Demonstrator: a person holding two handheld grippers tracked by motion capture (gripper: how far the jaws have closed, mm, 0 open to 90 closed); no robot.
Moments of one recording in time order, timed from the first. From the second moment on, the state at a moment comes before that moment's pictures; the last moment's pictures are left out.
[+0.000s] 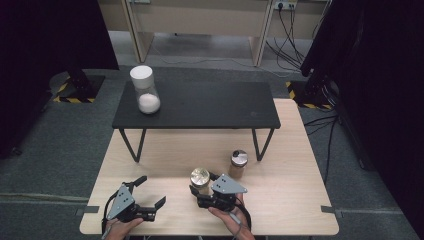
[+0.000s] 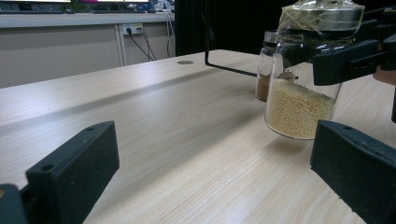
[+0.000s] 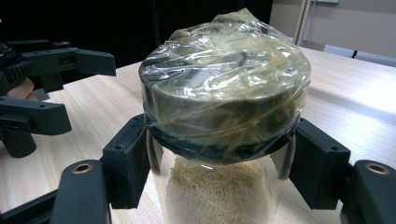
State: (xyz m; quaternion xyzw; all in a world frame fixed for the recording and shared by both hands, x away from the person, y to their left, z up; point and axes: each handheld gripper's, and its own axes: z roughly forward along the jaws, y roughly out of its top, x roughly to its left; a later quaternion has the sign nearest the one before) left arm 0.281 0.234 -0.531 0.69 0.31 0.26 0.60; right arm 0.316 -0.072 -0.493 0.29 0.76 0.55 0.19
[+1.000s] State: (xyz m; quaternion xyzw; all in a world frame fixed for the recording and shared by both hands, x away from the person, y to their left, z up) left arm 0.282 0.234 -0.531 0.69 0.31 0.26 0.60; right arm 0.330 -0.065 -0.456 0.29 0.76 0.55 0.18
